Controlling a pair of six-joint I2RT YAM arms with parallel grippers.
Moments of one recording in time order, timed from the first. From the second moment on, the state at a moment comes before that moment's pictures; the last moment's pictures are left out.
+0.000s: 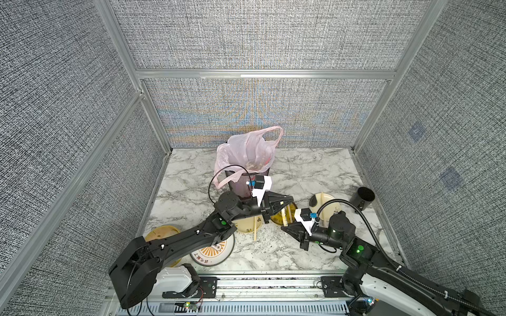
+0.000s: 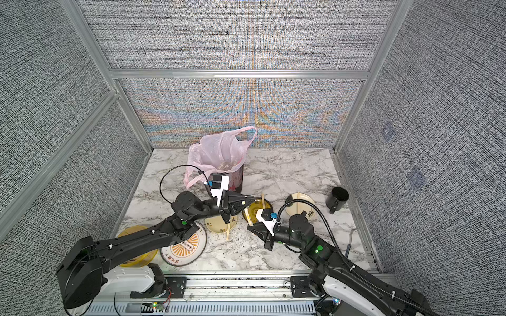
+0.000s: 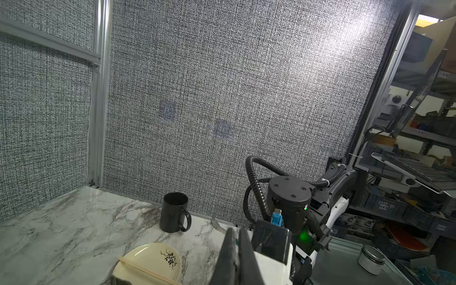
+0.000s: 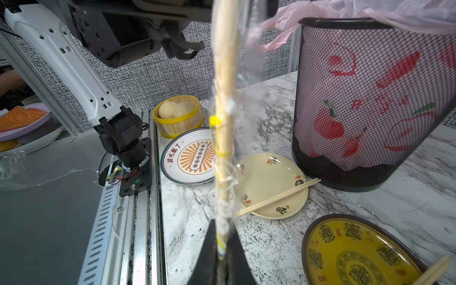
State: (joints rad) left arm -0.90 1.27 0.72 0.84 0.61 -0.40; right arm 0.79 0.68 0.37 0.13 -0.44 0.05
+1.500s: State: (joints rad) left arm -0.90 1.22 0.70 0.74 0.61 -0.35; right arm 0.79 0.74 0.44 0.15 -0.45 0.04
